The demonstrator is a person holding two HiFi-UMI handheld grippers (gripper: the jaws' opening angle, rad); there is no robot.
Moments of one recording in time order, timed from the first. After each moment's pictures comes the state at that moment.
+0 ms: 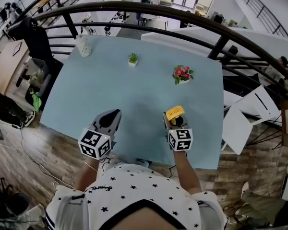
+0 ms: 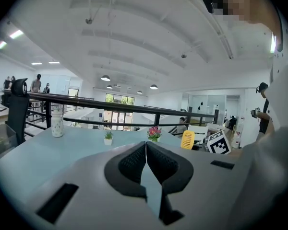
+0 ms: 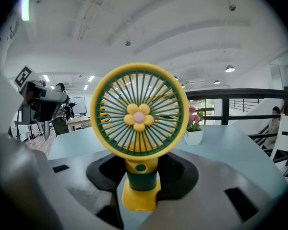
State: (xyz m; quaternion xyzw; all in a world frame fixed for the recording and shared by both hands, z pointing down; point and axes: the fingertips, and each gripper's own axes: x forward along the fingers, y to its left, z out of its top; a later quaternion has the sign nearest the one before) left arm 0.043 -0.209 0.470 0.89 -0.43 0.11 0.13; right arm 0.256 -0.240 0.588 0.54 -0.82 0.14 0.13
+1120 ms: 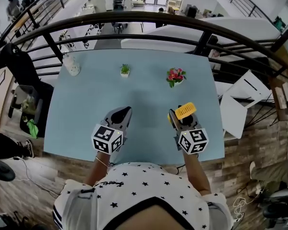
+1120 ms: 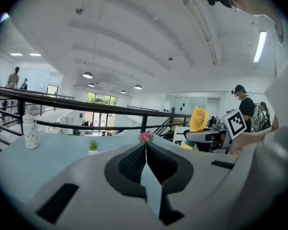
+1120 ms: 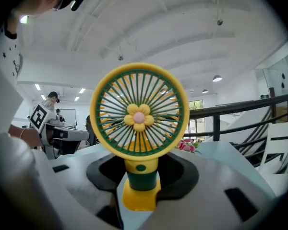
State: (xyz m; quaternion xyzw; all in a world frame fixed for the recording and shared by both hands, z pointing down) left arm 0.065 -0.272 0.462 0.93 -0.32 0.10 0.12; right arm 0.248 -0.239 0.475 0.60 -0.79 0.12 0.05
